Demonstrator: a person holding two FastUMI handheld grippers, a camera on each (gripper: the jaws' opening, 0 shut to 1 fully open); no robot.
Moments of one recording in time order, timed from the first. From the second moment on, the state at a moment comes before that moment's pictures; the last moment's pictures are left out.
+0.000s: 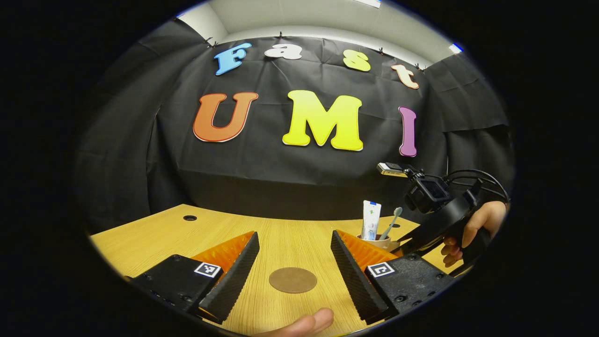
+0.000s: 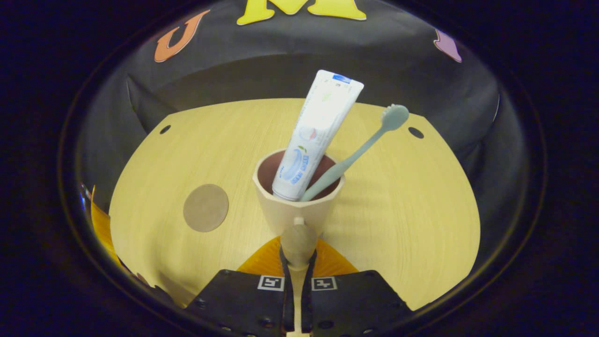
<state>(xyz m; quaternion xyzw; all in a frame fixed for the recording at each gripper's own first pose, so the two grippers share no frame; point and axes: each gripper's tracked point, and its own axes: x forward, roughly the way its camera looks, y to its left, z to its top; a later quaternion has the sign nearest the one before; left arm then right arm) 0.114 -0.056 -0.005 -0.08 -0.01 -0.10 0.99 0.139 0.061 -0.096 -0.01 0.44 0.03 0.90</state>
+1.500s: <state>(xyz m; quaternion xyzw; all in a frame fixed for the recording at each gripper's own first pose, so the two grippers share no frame) 0.114 -0.061 -0.011 -0.08 0.00 -0.11 0.99 0.159 0.071 -0.124 0.04 0.52 -0.03 0.85</state>
